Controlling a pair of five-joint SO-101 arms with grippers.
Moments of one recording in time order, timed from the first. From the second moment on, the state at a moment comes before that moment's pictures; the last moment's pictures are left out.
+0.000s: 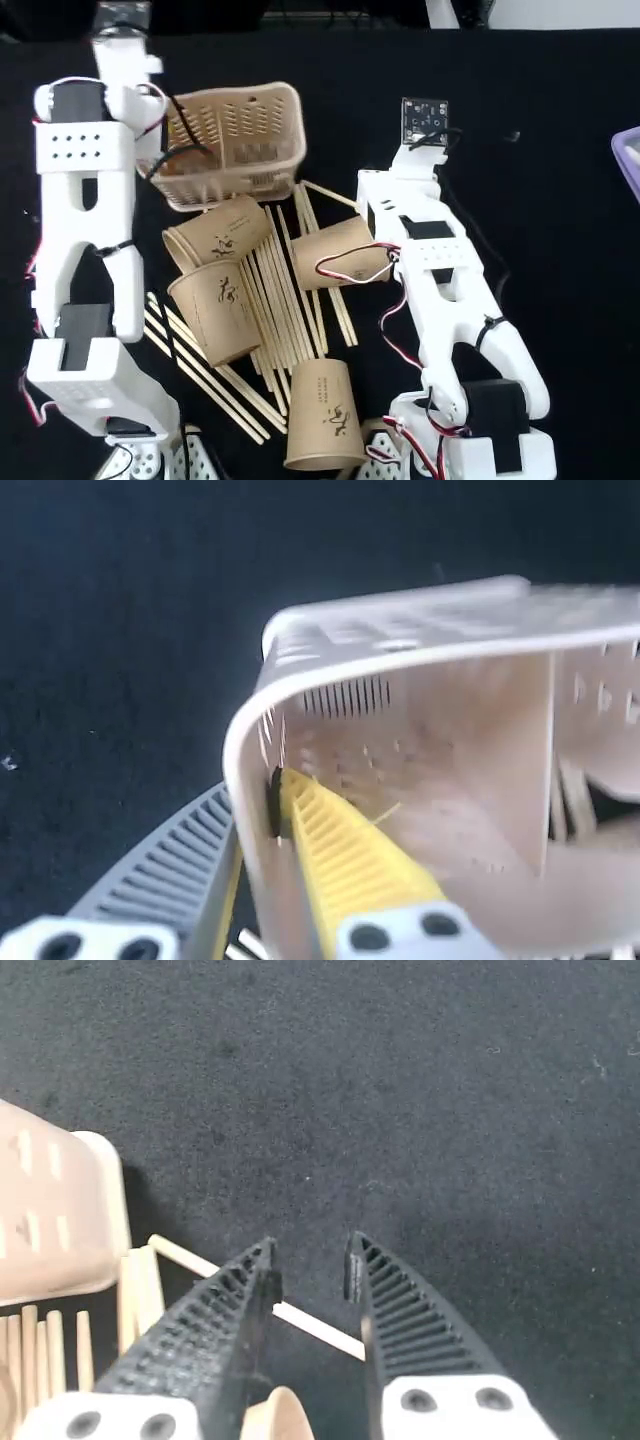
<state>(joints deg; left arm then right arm) -7.1 7.1 -26.6 89.8 -6.4 -4.7 -14.1 48.9 14.5 -5.5</state>
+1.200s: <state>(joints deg) -11.4 18.5 -42.9 82.2 6.5 -4.7 -14.1 48.9 14.5 -5.5</state>
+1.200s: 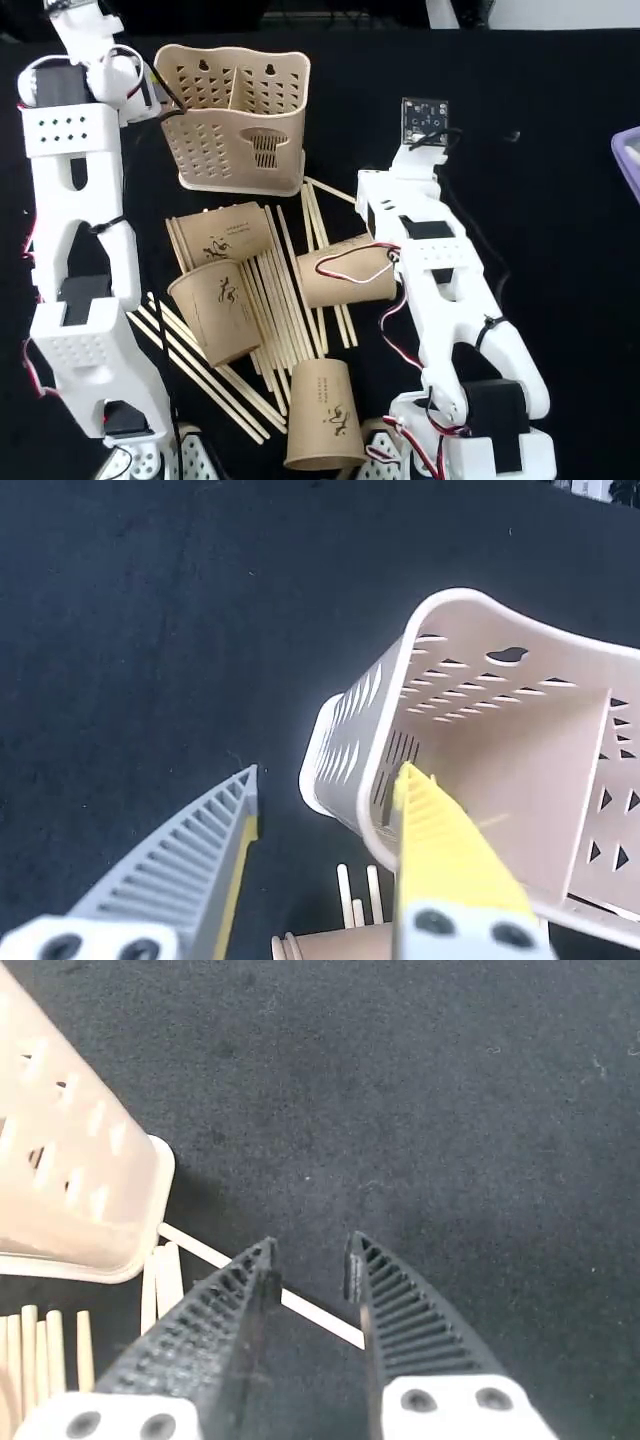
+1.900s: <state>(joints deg) -24.5 10.2 -56.2 100.4 6.5 -1.1 -19.0 29.8 52.4 -5.5</state>
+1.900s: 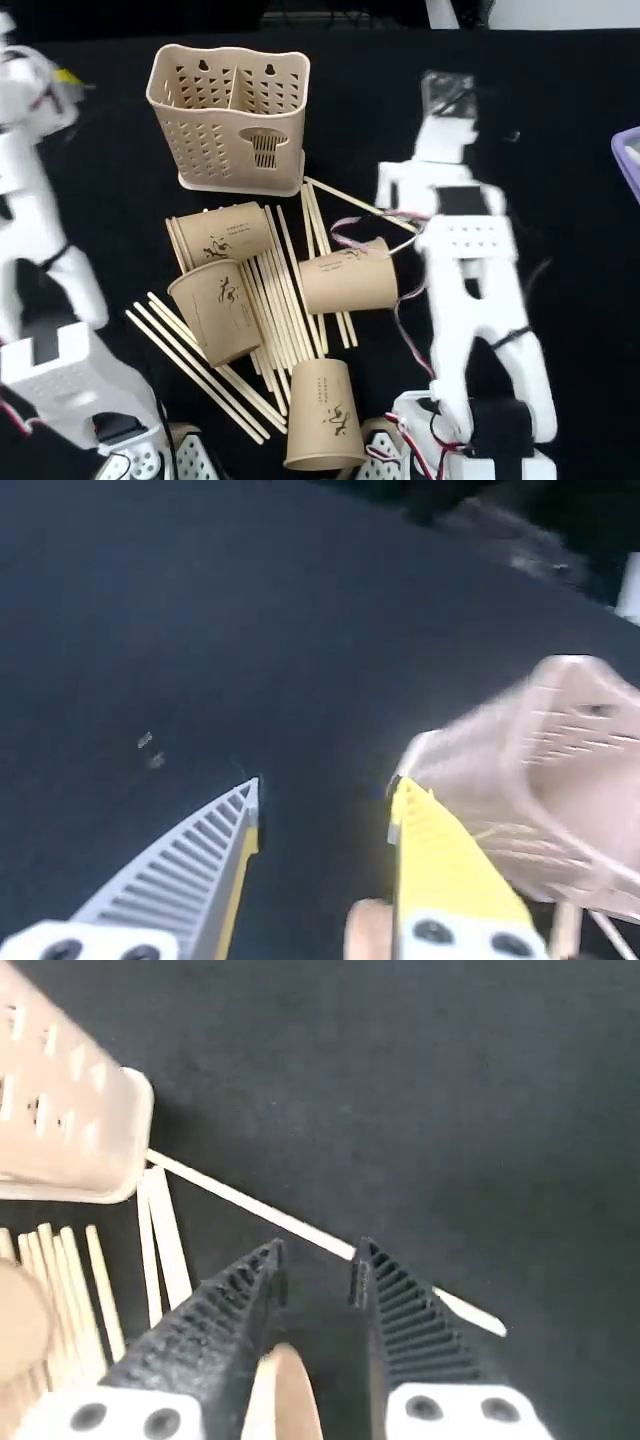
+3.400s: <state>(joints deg) -32.0 -41.4 52.8 50.0 8.9 -17.9 -19.3 17.6 93.2 6.5</state>
